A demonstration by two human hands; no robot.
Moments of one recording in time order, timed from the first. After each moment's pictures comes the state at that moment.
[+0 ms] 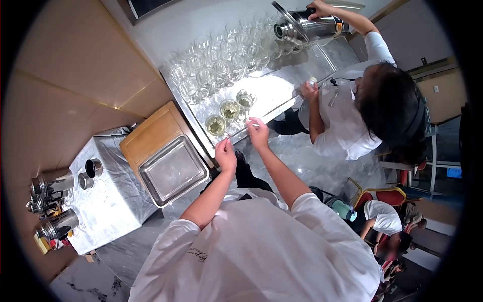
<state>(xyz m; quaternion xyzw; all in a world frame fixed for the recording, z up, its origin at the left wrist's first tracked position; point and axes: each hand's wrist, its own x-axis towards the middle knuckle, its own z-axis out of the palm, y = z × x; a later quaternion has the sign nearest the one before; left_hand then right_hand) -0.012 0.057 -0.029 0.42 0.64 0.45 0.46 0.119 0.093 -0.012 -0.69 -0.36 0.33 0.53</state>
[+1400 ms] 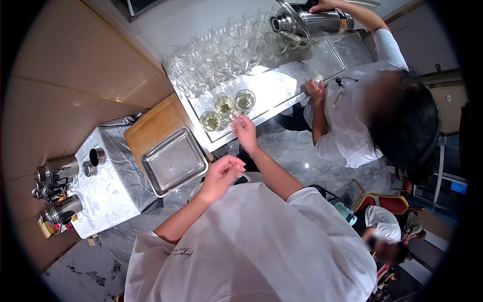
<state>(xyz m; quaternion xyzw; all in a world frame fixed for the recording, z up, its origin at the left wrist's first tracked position) -0.051 0.043 0.187 0.43 0.42 0.25 0.76 0.092 0.099 0.006 -0.58 -0.24 0.59 0.51</state>
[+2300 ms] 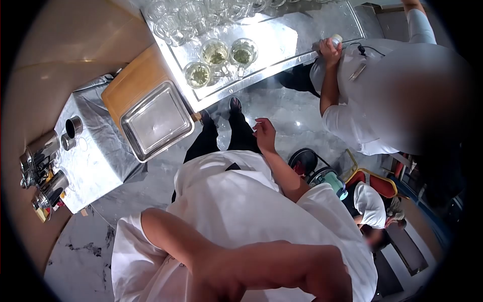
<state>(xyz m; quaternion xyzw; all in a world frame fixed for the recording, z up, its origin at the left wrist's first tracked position) 0.030 0.032 0.351 -0.09 -0.14 0.53 0.83 0.145 -0.068 -0.064 -0.72 -0.25 0.49 0.43</state>
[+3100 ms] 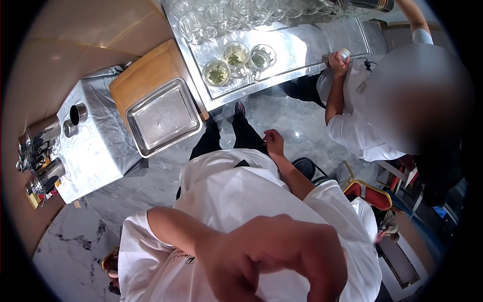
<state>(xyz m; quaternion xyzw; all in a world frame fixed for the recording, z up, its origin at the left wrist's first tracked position) 0.008 0.033 0.356 -0.12 -0.19 0.58 0.79 0.166 -0.094 -0.078 -0.76 -0.29 0.51 0.29</state>
